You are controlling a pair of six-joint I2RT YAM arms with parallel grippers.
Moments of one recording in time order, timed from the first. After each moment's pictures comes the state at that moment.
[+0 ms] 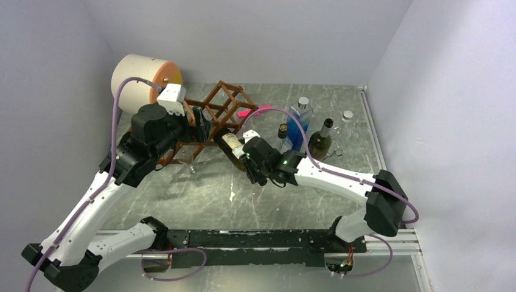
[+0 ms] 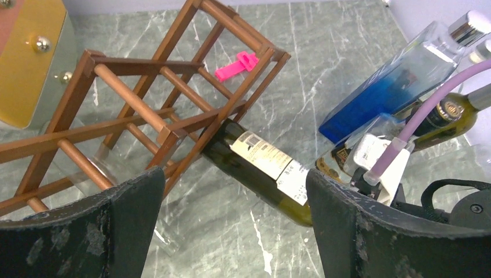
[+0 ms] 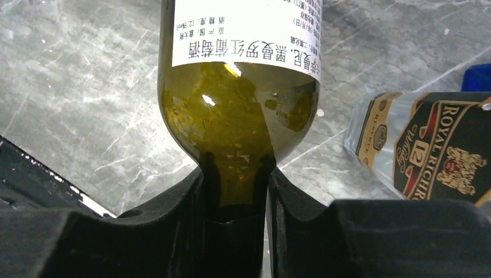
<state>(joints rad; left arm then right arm) -0.58 0.96 1.20 -0.54 -0.18 -0.30 1.00 1.45 1.07 -0.50 0.18 0.31</state>
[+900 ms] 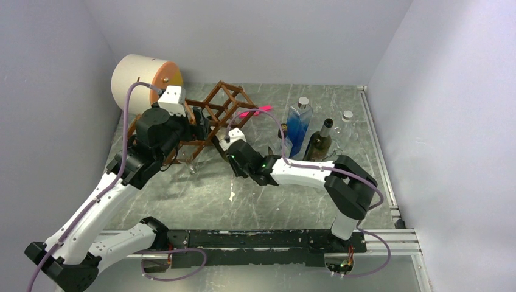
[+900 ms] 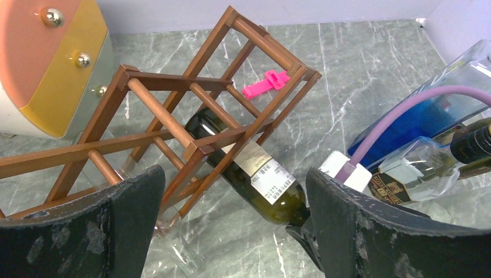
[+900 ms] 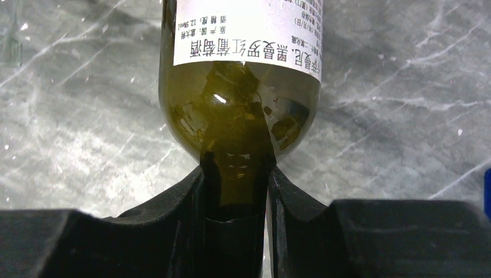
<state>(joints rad) -0.58 0.93 1.09 -0.41 -0.29 -0.24 1.02 1.70 1.03 -0.05 0.31 0.26</state>
